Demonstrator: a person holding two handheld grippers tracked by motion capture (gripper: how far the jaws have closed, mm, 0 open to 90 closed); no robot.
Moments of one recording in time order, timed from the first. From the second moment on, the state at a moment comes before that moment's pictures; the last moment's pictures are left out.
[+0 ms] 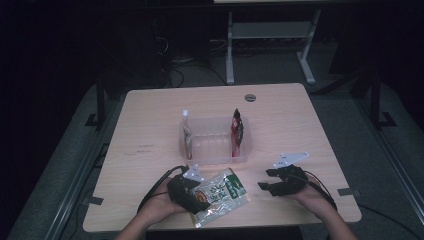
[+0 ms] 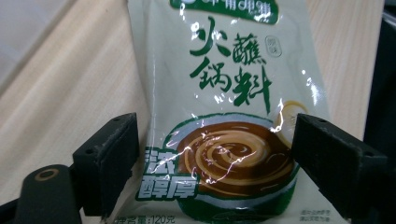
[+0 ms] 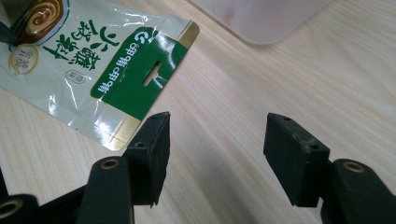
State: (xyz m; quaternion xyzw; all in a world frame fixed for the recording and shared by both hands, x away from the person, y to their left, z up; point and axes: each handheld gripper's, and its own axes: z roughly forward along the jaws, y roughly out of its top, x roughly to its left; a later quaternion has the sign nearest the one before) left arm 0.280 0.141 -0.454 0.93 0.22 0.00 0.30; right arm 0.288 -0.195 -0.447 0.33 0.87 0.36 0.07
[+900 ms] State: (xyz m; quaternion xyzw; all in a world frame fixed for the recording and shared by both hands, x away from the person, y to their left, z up) left arm 0.270 0.139 -0.454 0.93 0.23 0.05 0.30; right arm 0.288 -0.198 -0.446 0.34 0.86 0.36 0.08
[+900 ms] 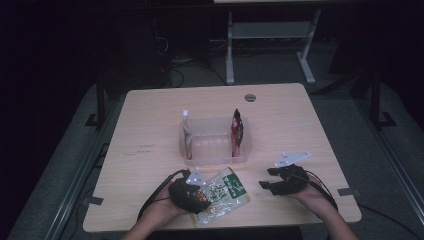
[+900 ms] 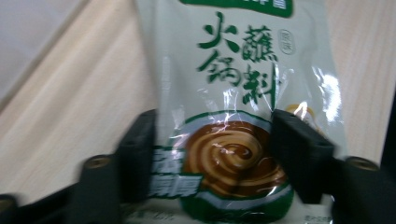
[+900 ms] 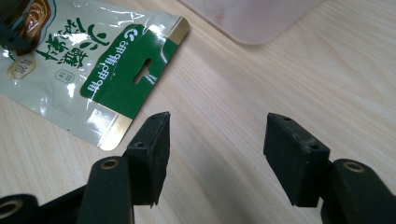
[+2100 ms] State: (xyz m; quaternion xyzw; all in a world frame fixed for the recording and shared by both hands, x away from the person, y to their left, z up) left arm 0.261 0.183 -0.397 0.88 0.17 0.07 0.43; right arm 0.310 -0.127 -0.417 0.23 0.84 0.48 -0.06
